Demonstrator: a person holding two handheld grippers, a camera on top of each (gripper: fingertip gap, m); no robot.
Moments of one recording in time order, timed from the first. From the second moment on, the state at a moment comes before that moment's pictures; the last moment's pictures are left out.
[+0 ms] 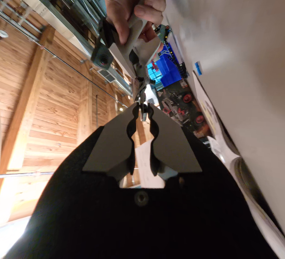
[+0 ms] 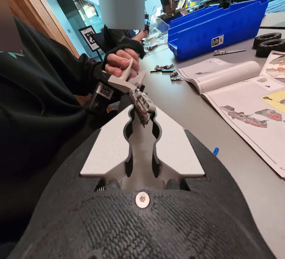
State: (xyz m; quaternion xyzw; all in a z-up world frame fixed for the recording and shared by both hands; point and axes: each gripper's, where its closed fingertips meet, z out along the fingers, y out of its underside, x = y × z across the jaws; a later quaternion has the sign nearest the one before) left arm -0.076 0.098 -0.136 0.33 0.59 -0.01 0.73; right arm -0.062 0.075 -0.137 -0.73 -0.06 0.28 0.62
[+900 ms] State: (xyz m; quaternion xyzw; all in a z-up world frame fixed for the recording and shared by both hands) left arm -0.091 0.078 -0.117 -0.19 0.69 -0.70 0.07; right arm -0.089 0.072 -0.103 -0.64 -0.11 0.01 0.76
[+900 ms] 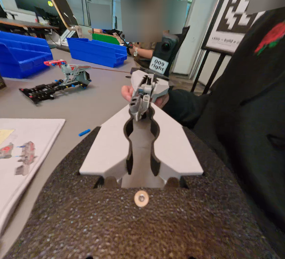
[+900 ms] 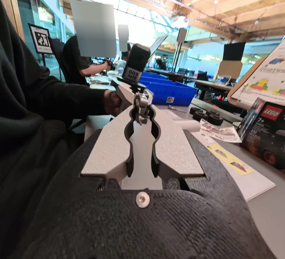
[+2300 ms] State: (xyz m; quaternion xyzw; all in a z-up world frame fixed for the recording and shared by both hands) left arm 0.012 0.088 -0.210 -0.29 0.85 -0.41 0.16; right arm -0.020 0.002 -0.197 -0.87 0.02 0.00 0.50
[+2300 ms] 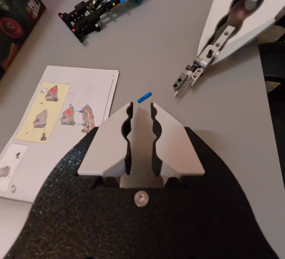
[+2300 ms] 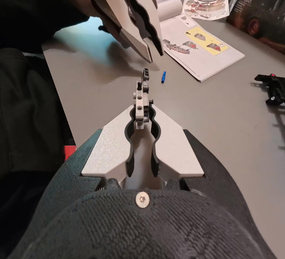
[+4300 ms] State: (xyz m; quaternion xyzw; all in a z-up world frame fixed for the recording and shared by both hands) left arm -0.029 0.134 -0.086 -0.30 0.60 -0.71 0.20; right arm -0.032 0.073 -0.196 -0.87 -0.01 0.05 0.49
